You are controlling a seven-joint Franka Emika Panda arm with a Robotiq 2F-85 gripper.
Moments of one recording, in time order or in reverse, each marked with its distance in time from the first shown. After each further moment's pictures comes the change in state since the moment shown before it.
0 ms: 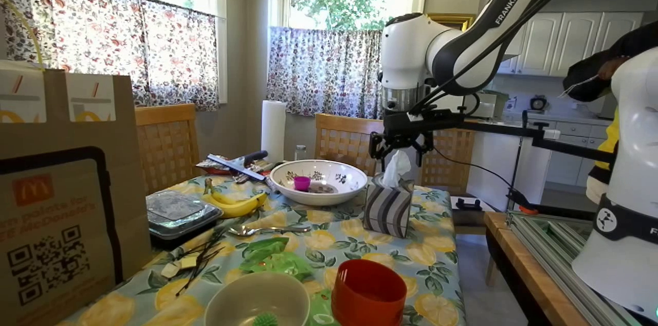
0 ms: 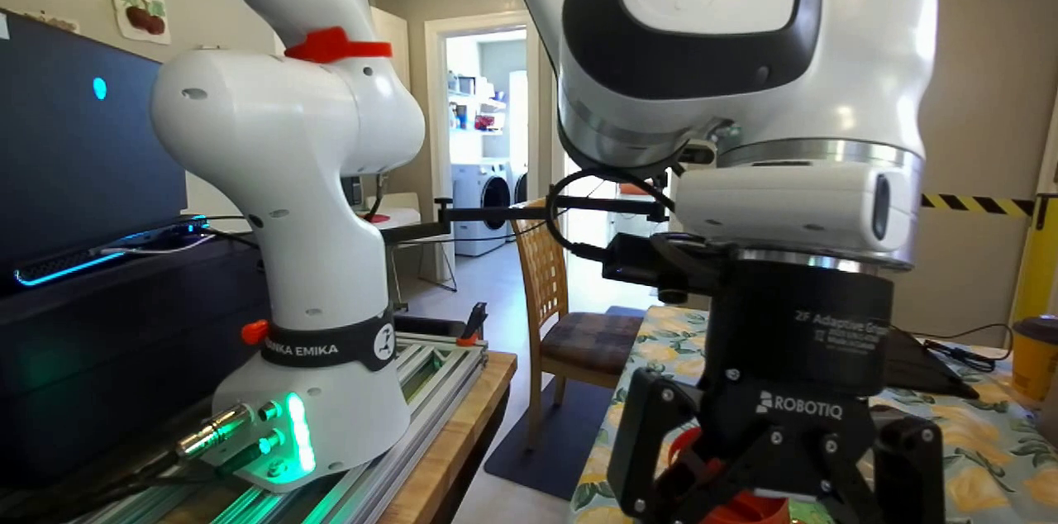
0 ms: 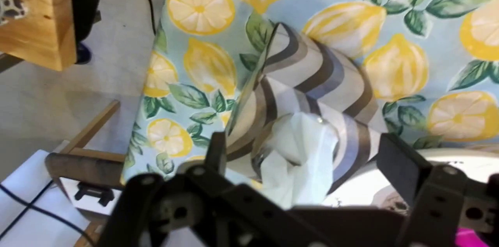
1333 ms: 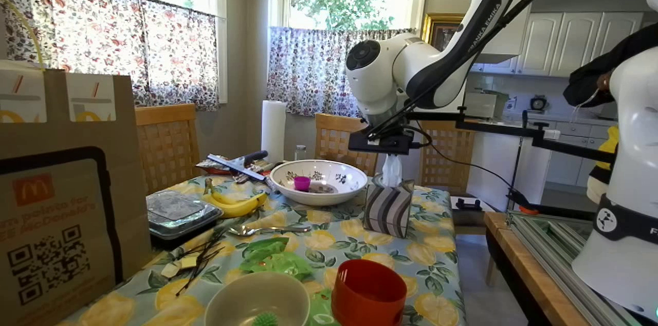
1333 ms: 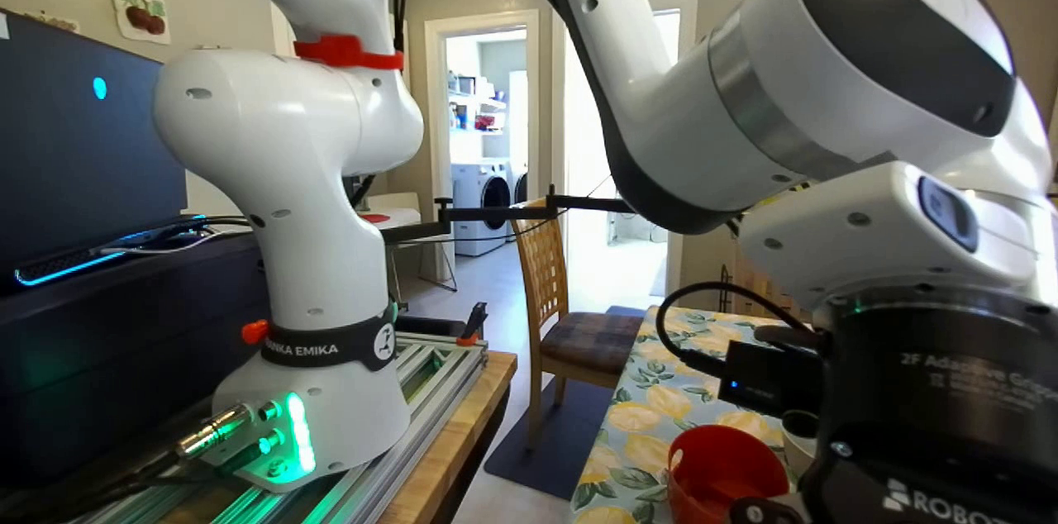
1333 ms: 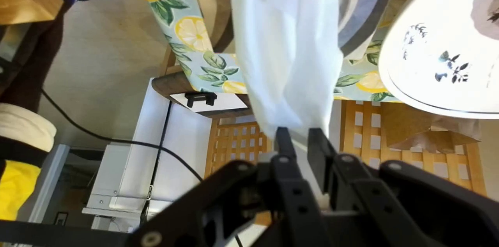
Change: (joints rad) arm 0.033 0.216 0.029 0.235 -0.448 -0.331 0.850
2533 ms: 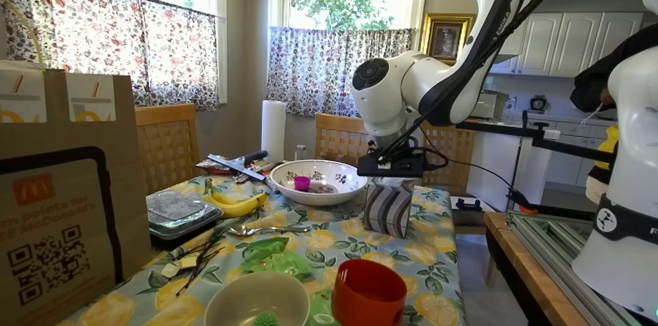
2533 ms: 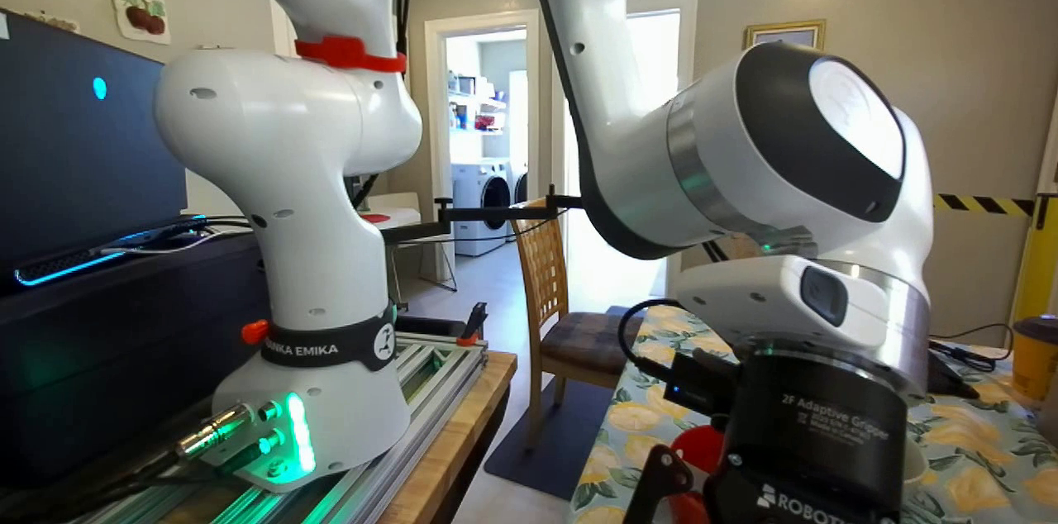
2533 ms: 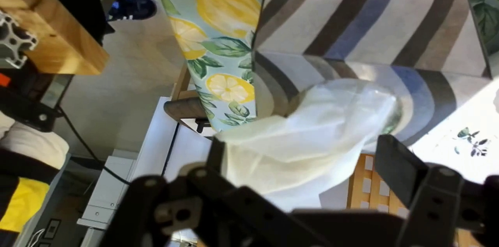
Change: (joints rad) arm 0.025 0.036 0.032 -0.082 0.058 0.053 0.014
